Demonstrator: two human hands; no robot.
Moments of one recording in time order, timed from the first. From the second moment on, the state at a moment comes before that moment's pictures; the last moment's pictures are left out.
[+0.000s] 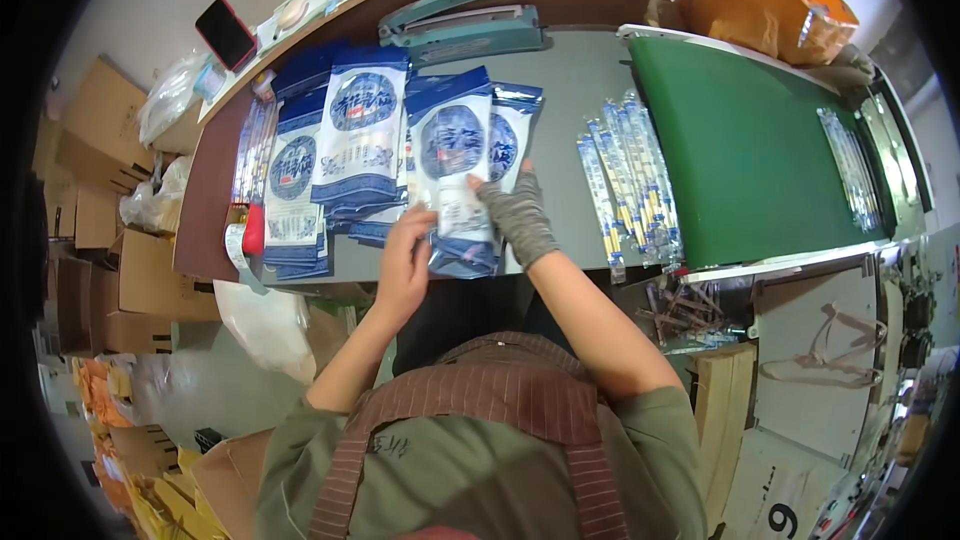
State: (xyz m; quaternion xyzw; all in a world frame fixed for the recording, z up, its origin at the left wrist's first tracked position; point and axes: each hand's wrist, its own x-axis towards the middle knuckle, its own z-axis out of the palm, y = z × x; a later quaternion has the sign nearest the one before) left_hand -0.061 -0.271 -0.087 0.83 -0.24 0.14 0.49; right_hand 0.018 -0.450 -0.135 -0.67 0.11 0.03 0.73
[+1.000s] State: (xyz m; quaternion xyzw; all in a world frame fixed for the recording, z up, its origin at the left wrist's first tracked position) left_hand -0.244 -0.125 0.035 0.53 0.15 0.22 0.81; right_hand 0.088 -0.657 -0.150 -0.81 -0.20 -0.30 -0.45
